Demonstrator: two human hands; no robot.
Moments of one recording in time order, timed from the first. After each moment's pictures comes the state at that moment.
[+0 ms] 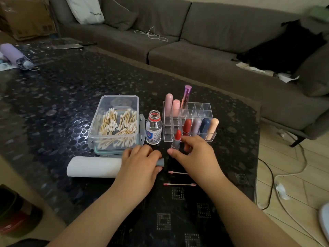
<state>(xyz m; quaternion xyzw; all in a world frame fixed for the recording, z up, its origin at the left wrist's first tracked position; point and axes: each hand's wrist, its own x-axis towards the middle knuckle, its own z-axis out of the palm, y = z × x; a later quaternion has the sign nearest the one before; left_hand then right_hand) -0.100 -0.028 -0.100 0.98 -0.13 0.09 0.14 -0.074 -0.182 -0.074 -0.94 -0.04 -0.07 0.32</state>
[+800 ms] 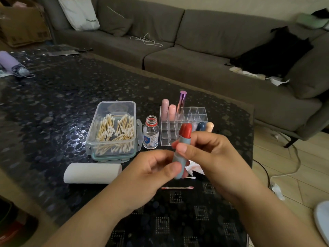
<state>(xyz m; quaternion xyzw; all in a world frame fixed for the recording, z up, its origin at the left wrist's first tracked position) -0.124 -0.029 -0.052 0.67 -0.20 -0.13 0.71 -0.114 -0.199 -0.010 -0.68 -0.17 0.10 0.70</state>
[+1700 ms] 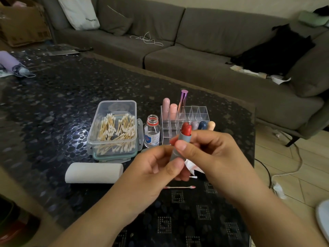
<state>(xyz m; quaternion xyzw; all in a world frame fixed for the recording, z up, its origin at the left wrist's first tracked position) -0.131 -0.035 -0.050 0.61 -0.18 -0.11 0.76 -0.123 -0.191 -0.003 -0.73 -0.19 0.05 0.66</state>
